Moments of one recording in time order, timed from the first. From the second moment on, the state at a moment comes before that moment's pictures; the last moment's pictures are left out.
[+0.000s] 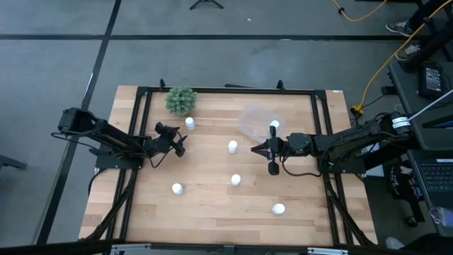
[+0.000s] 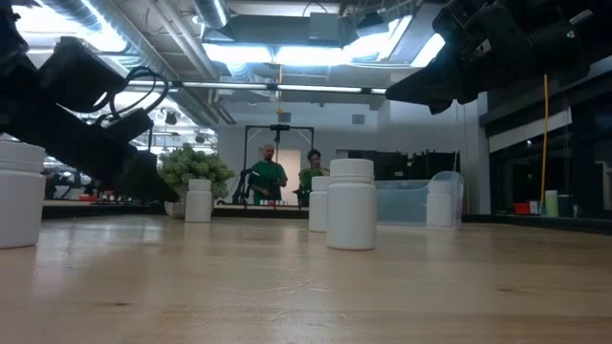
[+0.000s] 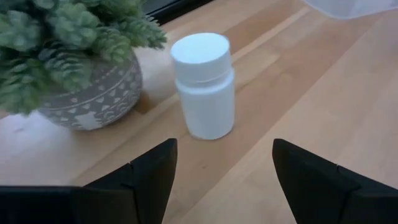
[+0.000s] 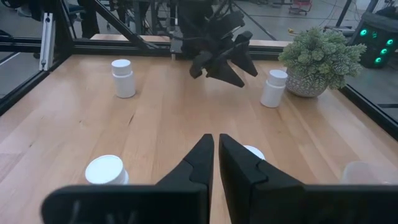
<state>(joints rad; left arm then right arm) -0.01 1.26 0.01 0.64 -0.75 -0.39 0.11 1.20 0.40 0.55 0.16 -0.01</state>
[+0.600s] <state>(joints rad) 0.27 1.41 0.02 0.87 -0.43 -0.20 0.11 1.20 0.40 0.55 0.16 -0.01</state>
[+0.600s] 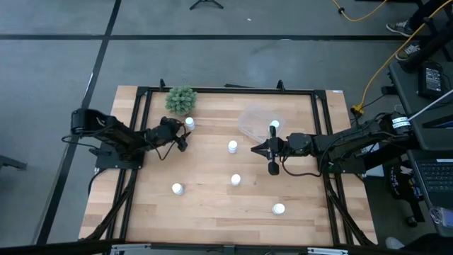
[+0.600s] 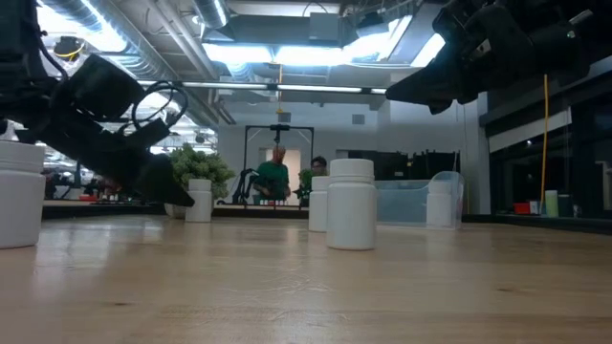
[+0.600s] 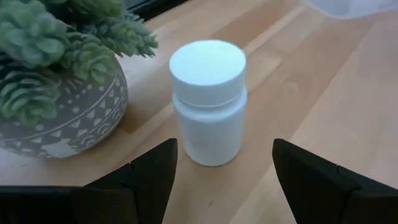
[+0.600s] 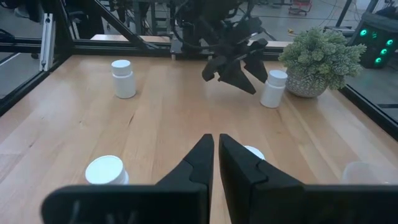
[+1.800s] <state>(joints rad) 0.38 1.71 0.14 1.03 -0.23 -0.11 0.11 1.20 0.40 0.56 0.16 -0.01</state>
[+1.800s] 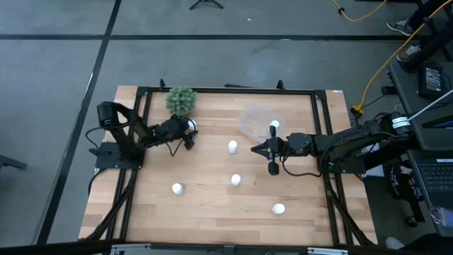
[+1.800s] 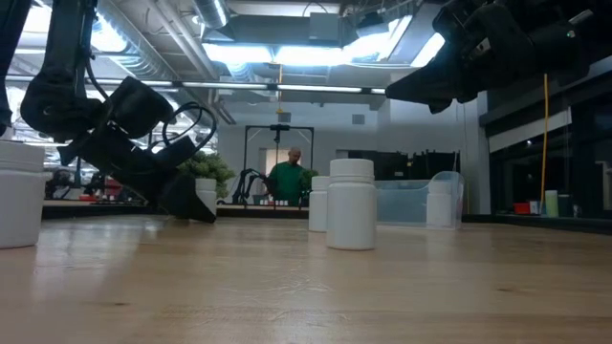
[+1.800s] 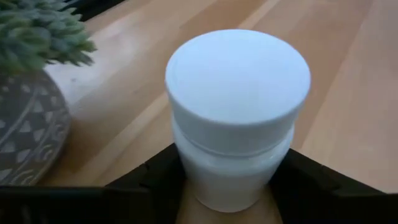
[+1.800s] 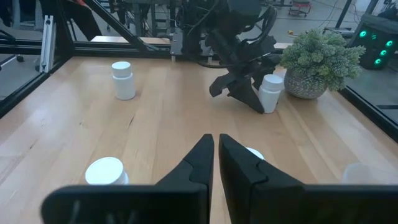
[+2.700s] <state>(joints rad) 0.35 1.41 0.14 1.01 0.21 -0.19 0.11 1.20 0.40 0.56 0.16 -0.01</state>
